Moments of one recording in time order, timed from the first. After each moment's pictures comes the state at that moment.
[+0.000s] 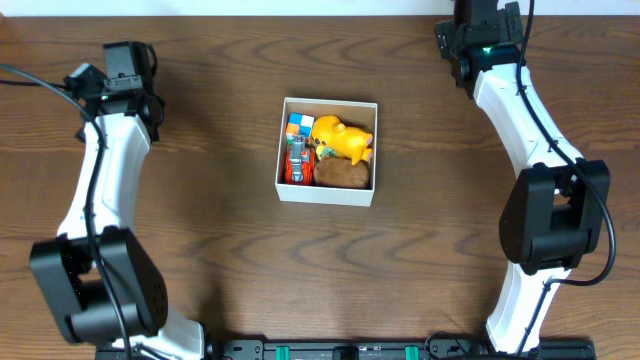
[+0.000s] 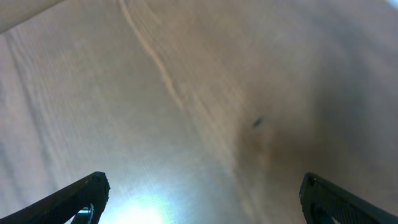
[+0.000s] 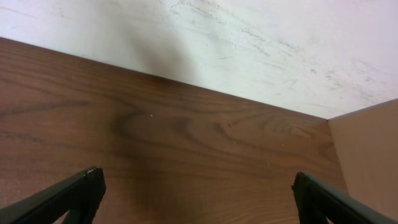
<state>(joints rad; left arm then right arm) 0.15 1.71 1.39 -0.67 -0.55 -0.69 0.14 2.09 1.77 -0.33 0.49 -0.24</state>
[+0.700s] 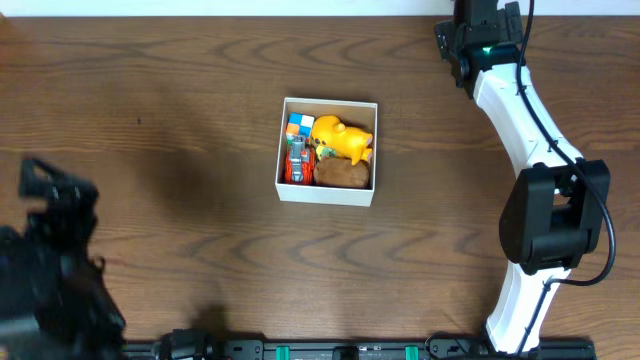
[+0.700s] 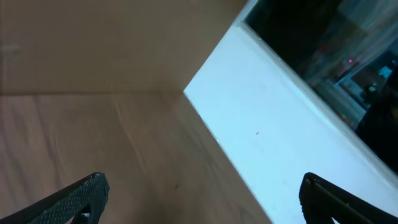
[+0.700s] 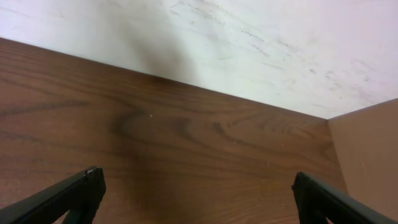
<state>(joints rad) 0.14 0.61 1.19 -0.83 -0.53 -0.75 0.14 2.09 1.77 -0.33 0.50 -0.24</state>
